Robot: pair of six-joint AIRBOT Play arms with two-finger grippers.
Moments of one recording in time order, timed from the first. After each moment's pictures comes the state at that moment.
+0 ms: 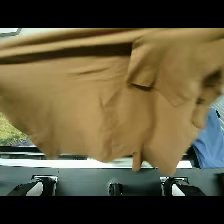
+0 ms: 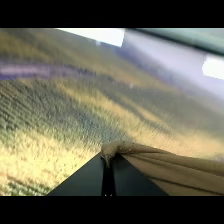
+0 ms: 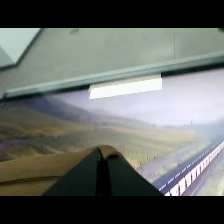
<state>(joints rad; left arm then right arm) 0.22 -1.01 1.82 1.47 -1.42 -1.70 -0.17 -1.05 1.88 2.05 -1.24 -1.46</state>
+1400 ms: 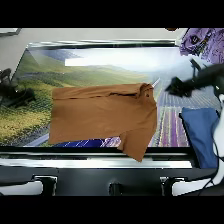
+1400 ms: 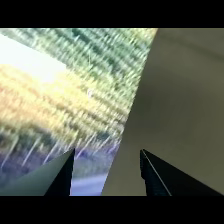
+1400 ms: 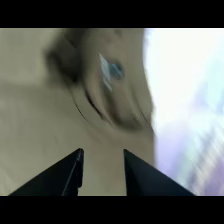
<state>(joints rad) 0.27 -1.49 1.46 1.49 -1.34 -1.71 -0.29 -1.67 1.60 2.17 -1.36 -1.72</state>
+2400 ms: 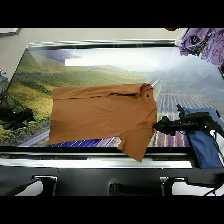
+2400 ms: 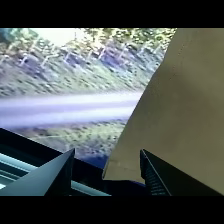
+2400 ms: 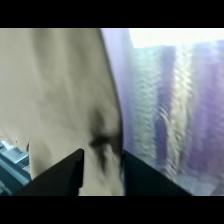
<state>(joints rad) 0.33 -1.21 1.08 1.48 -1.34 -1.75 -0.38 -1.53 0.80 2.41 -1.17 -2.06</state>
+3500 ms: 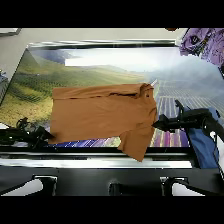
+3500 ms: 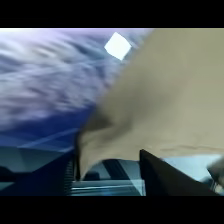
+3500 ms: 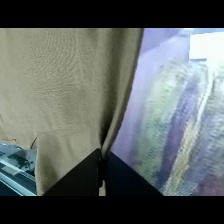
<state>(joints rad) 0.54 -1.32 0.67 1.03 -1.24 -1.38 -0.30 -1.39 0.80 2.40 -1.16 -2.00</state>
